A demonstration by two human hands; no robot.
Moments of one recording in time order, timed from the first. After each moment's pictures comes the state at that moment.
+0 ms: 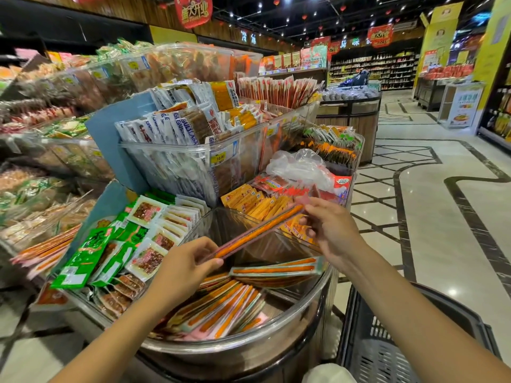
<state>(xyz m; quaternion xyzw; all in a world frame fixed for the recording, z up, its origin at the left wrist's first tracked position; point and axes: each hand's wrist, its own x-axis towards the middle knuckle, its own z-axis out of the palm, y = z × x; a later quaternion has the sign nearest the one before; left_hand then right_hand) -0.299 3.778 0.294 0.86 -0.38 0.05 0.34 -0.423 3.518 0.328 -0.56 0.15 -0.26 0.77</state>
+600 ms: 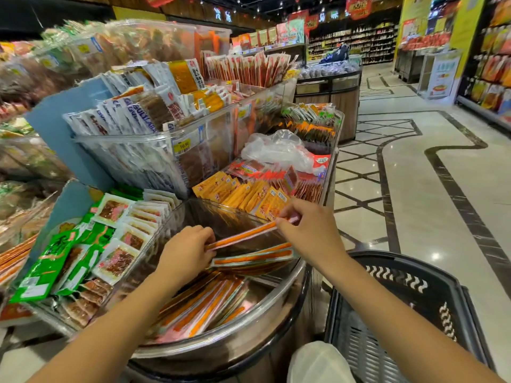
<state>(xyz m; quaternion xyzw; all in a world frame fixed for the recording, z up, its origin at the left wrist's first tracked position) -0.261 3.711 0.263 0.91 -0.40 0.12 0.05 -0.440 3.510 0.291 -0.85 0.17 -0.33 0.36</state>
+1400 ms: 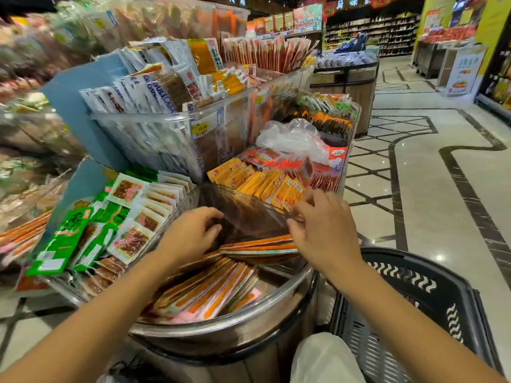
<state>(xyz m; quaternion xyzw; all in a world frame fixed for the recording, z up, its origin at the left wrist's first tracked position) -0.257 3.731 0.281 0.89 -0.40 0.07 0.18 -0.438 3.526 0.277 -0.92 0.17 -0.34 0.05</state>
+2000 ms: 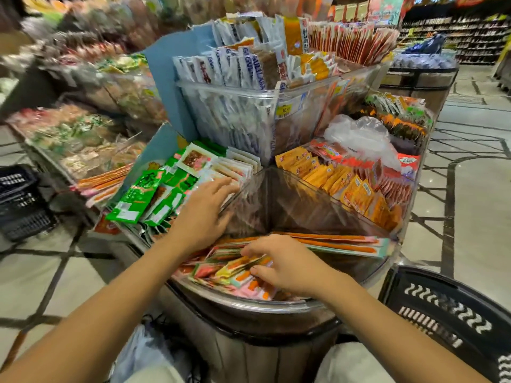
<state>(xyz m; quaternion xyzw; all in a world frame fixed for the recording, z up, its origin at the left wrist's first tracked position) -0.234 3.824 0.269 0.88 -0.40 0.20 0.18 -0.368 3.642 0.256 -0.97 -0.16 -0.04 0.20</state>
